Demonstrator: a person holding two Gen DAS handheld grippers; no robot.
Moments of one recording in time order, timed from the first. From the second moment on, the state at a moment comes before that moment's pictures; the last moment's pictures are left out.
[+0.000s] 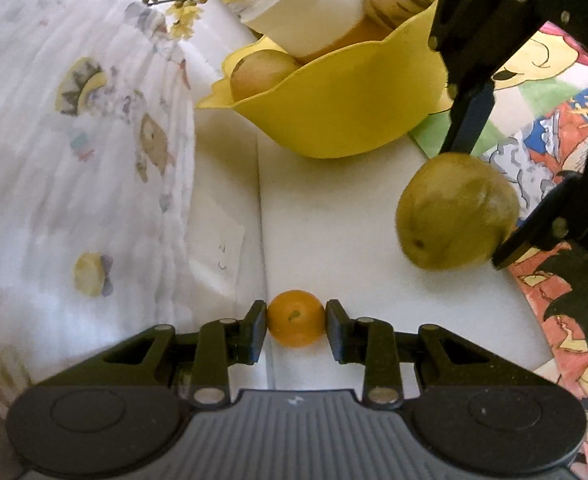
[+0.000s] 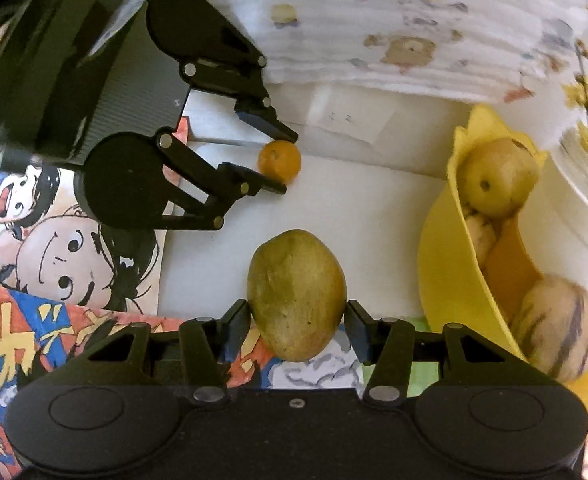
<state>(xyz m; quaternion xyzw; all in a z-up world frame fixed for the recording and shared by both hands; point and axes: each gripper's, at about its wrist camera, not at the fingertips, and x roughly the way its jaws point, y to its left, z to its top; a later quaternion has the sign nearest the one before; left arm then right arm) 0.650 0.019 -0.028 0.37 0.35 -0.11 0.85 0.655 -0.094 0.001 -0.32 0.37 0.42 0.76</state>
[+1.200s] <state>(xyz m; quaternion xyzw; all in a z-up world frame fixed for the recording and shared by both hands) 0.644 0.050 -0.005 0.16 0.47 -0.12 0.86 0.656 -0.109 -0.007 -0.19 0.43 0.36 0.81</state>
